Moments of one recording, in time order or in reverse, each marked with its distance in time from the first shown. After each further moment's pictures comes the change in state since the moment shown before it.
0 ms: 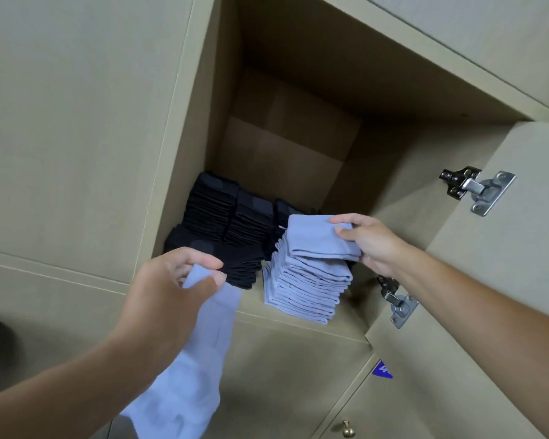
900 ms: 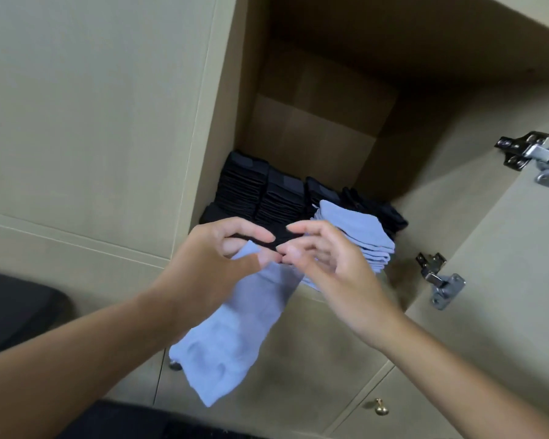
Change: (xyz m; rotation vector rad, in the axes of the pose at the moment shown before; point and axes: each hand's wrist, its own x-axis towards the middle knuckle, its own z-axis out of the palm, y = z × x) left_hand 0.006 0.012 -0.013 0.066 -0.320 0.101; right_hand -0.132 0.004 0.103 -0.014 -0.274 -0.456
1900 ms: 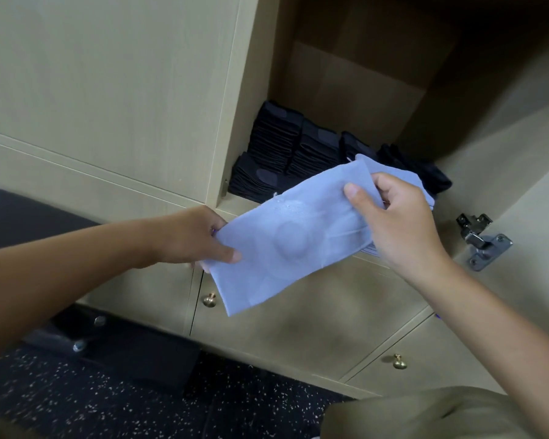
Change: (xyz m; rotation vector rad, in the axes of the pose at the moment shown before) left_hand -0.008 -0.043 -0.055 0.501 -0.296 -0.425; right_hand 0.004 0.012 -0.016 -0.255 0.256 0.012
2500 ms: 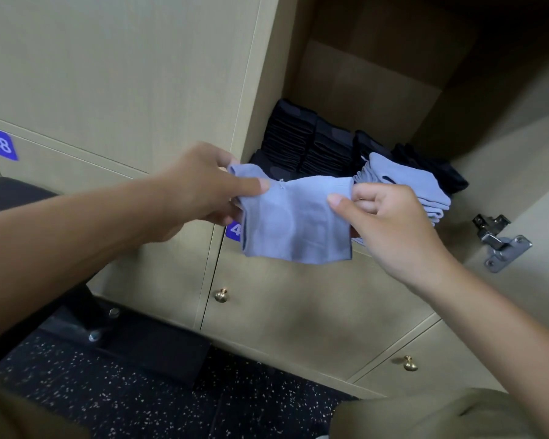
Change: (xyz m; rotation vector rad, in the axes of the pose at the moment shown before) left_hand -0.028 0.042 -0.018 -0.431 0.359 0.120; right_hand -0.017 -0.029 0.012 0.042 -0.201 -0.016
